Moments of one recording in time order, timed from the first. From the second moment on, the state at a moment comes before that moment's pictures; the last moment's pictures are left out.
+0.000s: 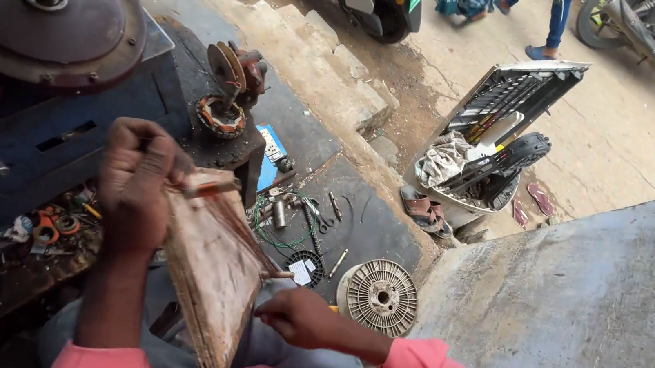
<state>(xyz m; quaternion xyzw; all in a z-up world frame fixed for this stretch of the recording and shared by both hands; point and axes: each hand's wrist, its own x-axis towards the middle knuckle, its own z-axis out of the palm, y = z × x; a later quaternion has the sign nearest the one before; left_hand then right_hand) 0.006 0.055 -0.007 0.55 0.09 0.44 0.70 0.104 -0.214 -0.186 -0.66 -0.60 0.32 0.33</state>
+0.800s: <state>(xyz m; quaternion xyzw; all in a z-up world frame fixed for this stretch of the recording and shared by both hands) 0.008 0.065 -0.006 0.51 0.06 0.41 0.75 0.127 -0.227 -0.249 -0.70 -0.48 0.35 0.39</state>
